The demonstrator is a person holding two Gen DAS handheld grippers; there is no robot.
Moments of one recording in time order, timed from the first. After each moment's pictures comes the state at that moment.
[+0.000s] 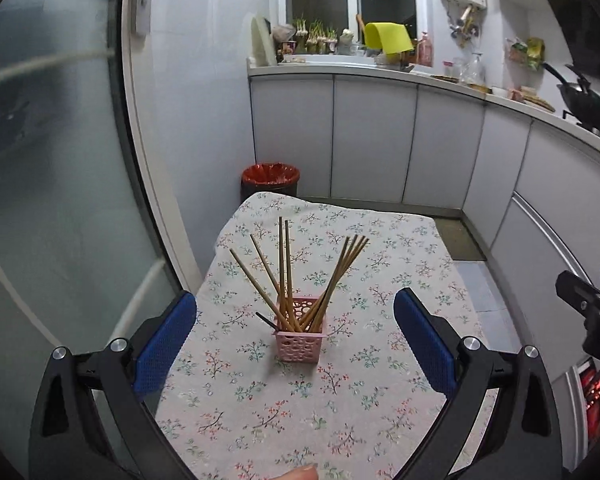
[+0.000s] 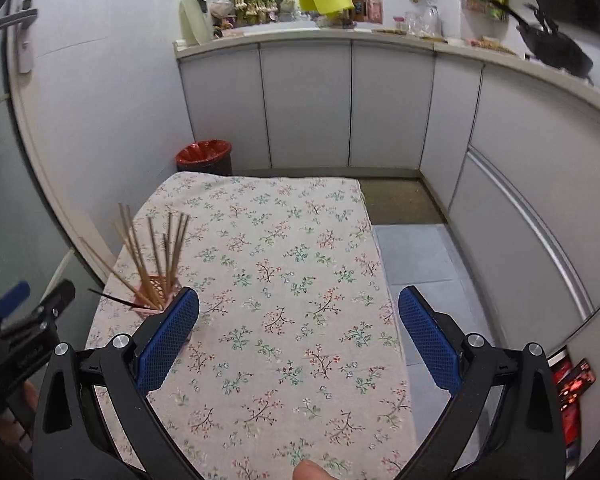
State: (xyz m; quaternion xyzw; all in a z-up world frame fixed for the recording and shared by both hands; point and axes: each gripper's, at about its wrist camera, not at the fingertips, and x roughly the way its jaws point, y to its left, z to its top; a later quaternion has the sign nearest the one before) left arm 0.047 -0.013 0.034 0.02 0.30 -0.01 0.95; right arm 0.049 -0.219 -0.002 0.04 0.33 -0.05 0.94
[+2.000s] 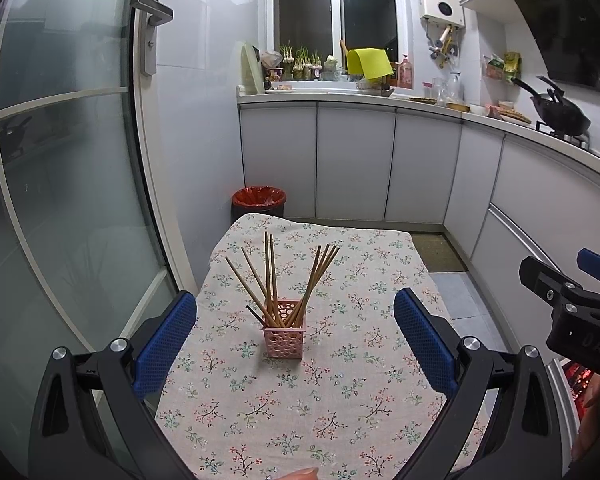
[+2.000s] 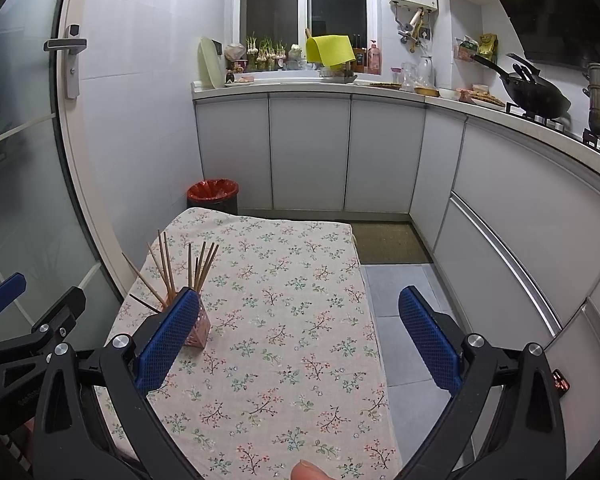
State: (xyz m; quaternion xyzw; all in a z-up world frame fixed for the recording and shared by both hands) left arm -0.016 -0.027 0.054 0.02 0.25 -0.03 0.97; right arm -0.035 -0.197 0.049 0.02 0.25 -0.06 0.97
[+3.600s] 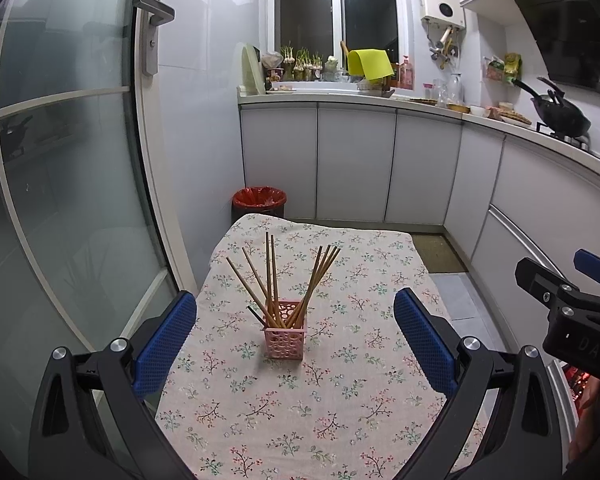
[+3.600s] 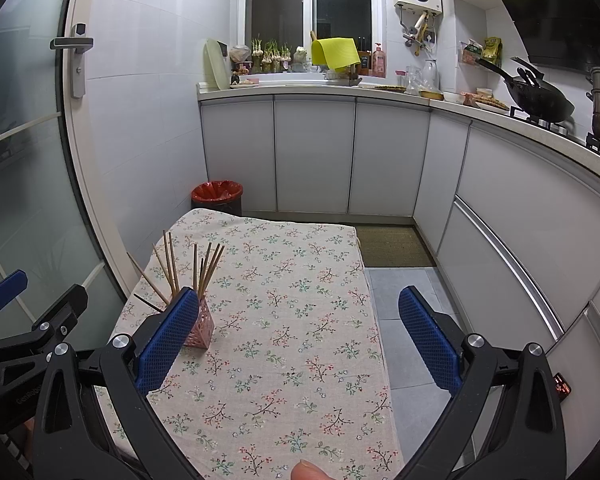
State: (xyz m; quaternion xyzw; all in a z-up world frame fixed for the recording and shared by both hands) left arm -0.010 -0.021 0.057 0.01 0.25 -0.03 0.97; right arm -0.037 -0.194 0.052 0.02 0.25 -0.05 0.97
